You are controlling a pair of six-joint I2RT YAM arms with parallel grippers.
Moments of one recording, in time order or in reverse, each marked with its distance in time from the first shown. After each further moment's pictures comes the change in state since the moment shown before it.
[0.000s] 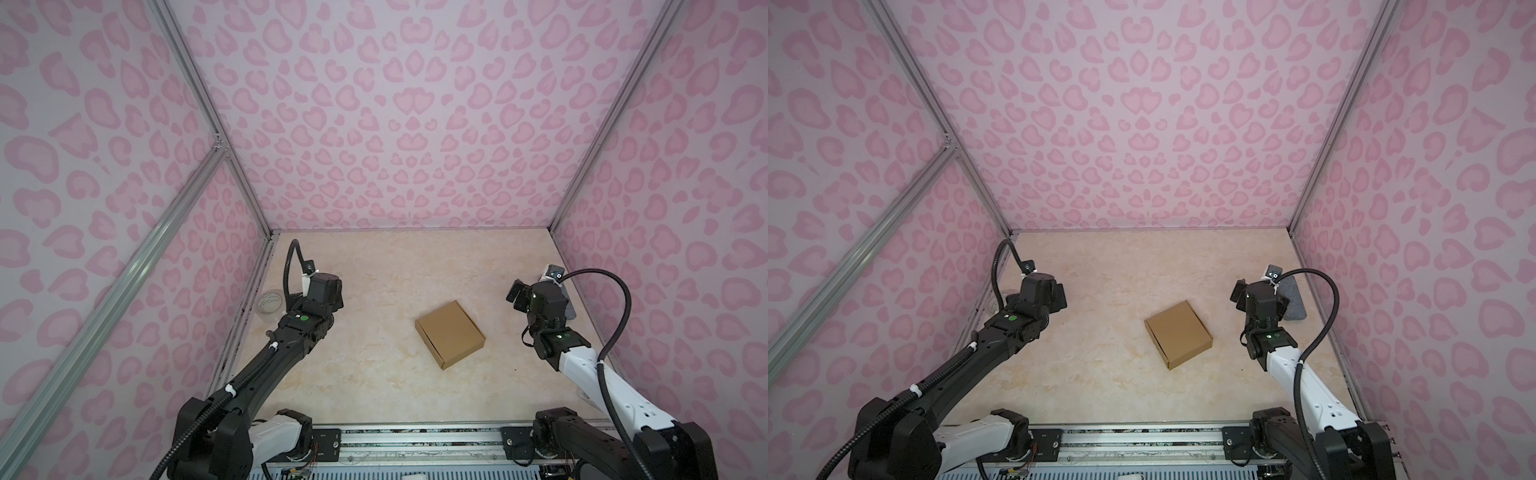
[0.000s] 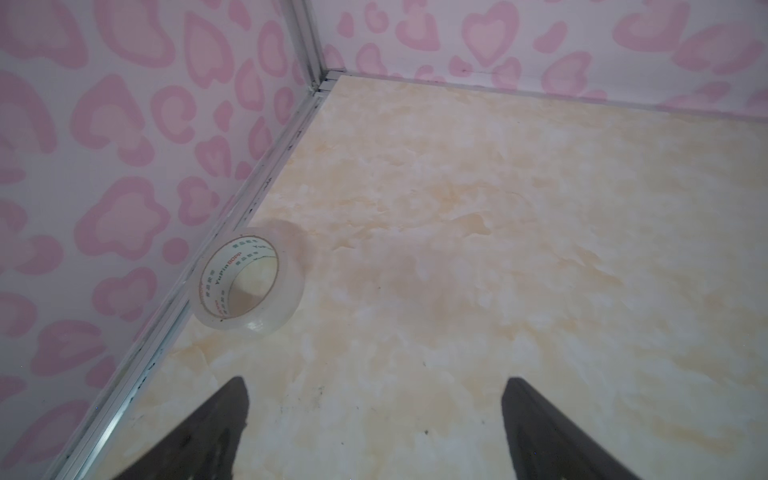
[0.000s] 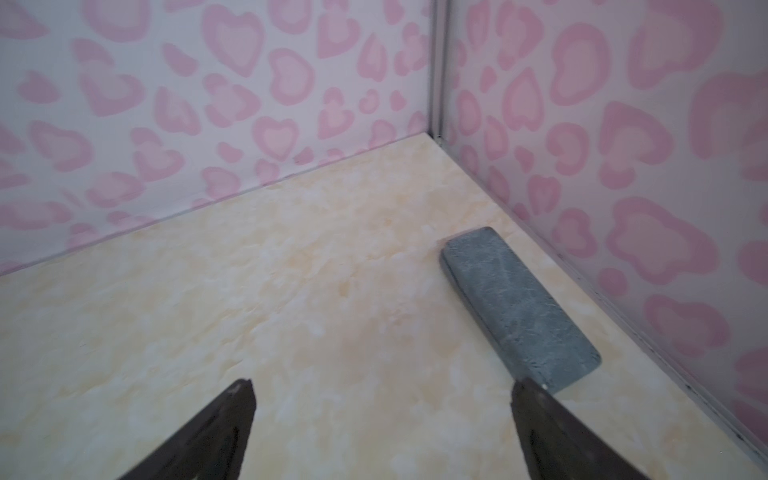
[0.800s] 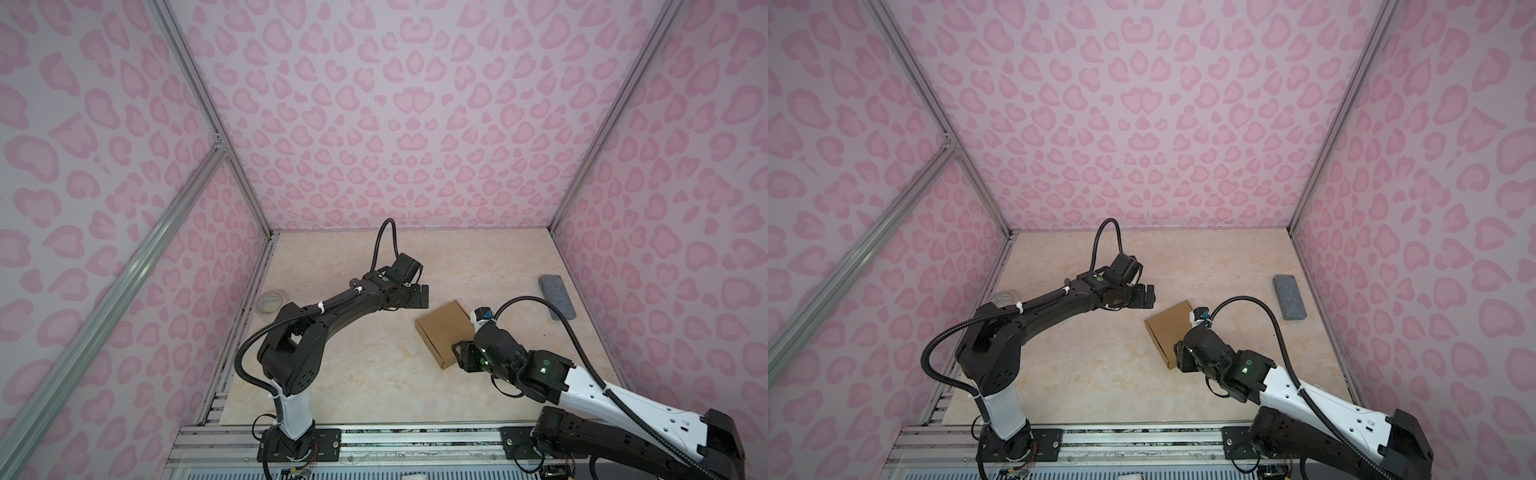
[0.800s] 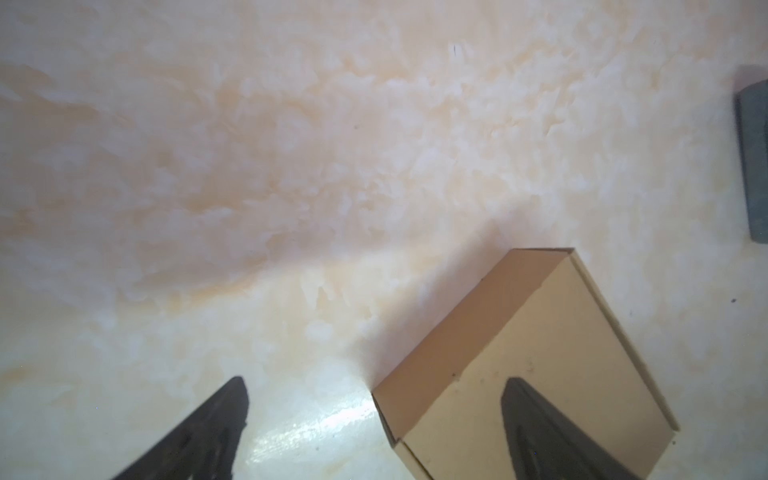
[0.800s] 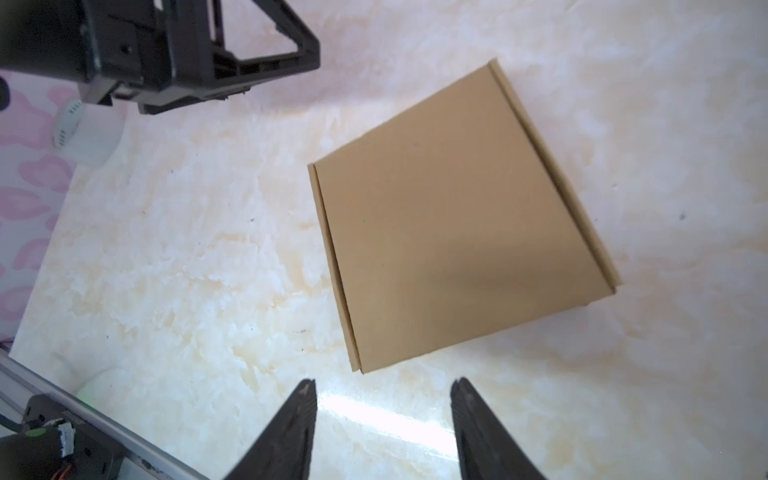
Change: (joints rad) left arm -0.413 0.634 0.652 -0.274 0.541 -0.217; right arm 0.765 -0.212 0.113 -0.647 -0.234 0.426
